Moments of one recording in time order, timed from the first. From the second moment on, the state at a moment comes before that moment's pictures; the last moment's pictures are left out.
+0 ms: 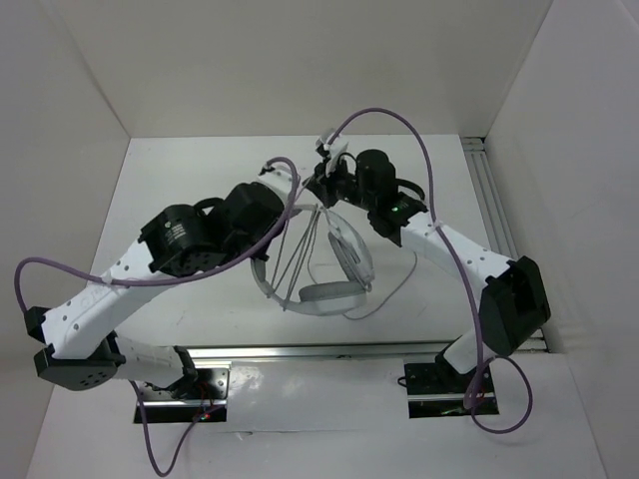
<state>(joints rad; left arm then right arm) -0.99 1.31 1.69 -1.22 -0.48 -0.27 0.60 1.50 1.22 0.09 -0.24 -0.11</state>
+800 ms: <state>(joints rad) -0.97 1.47 1.76 -1.28 -0.63 -0.41 0.42 1.50 1.07 0.36 -0.19 0.20</state>
